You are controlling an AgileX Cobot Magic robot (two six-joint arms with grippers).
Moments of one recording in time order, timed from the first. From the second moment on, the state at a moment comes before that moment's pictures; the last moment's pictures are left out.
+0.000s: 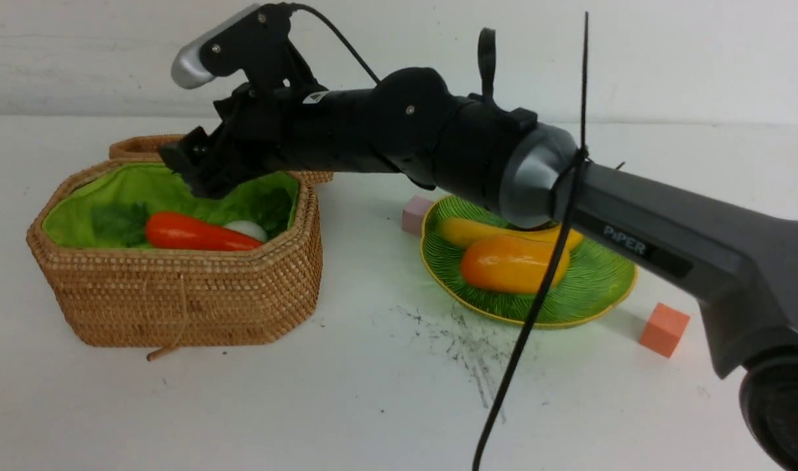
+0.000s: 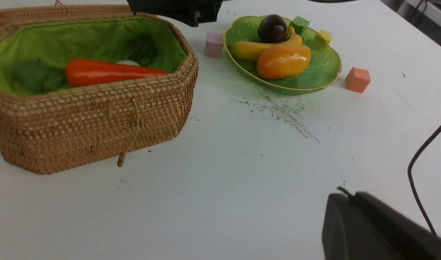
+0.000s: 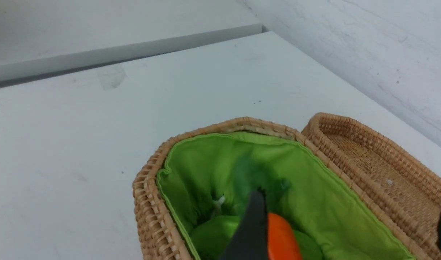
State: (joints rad) right arm 0.72 2.19 -2.05 0.94 0.33 -1.06; left arm -0.72 0.30 -0.86 0.16 1.03 -0.38
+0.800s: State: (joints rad) right arm 0.58 1.42 -1.69 0.13 1.25 -0.04; left arm -0.72 0.29 -0.55 0.09 0.40 -0.32
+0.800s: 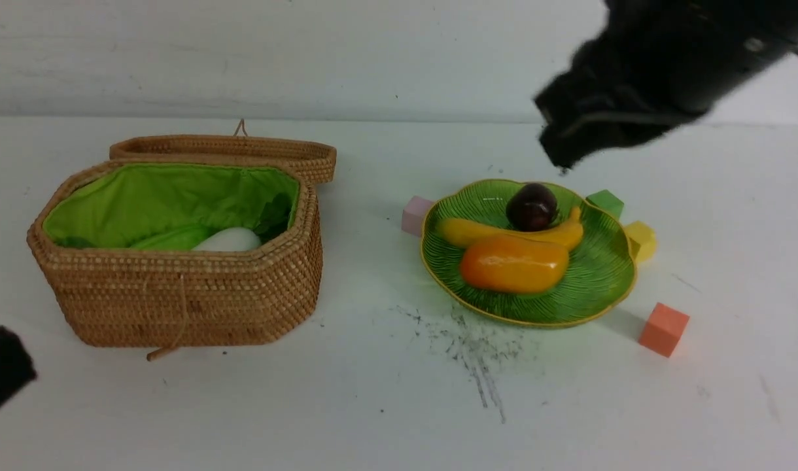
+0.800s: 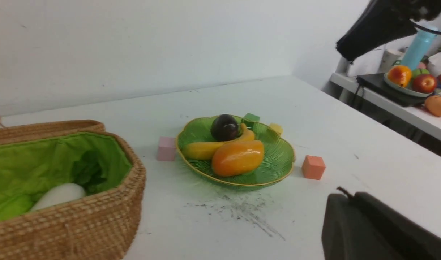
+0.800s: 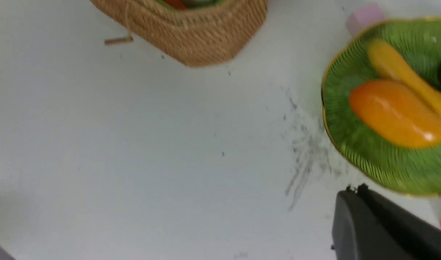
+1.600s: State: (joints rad) right arm 0.58 0.84 -1.01 0.12 1.21 0.24; left arm -0.72 0.28 -0.26 0.05 0.12 -0.32
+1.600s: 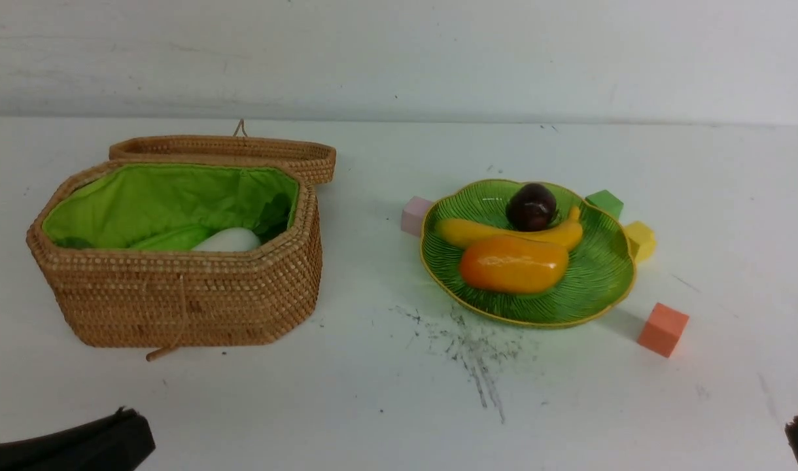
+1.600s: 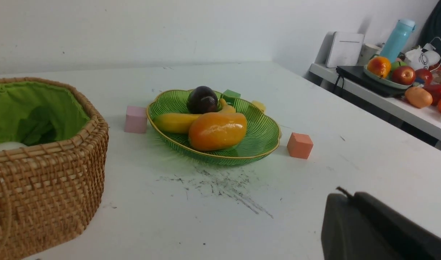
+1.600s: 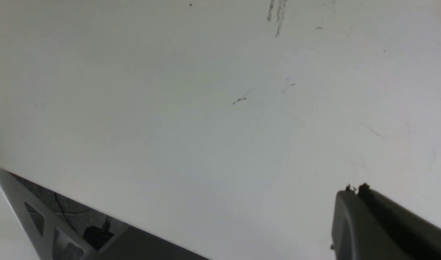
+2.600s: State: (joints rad) right arm 0.00 -0.01 0.01 0.11 0.40 -0.02; left arm -0.72 0.28 -0.26 0.05 0.12 -0.32
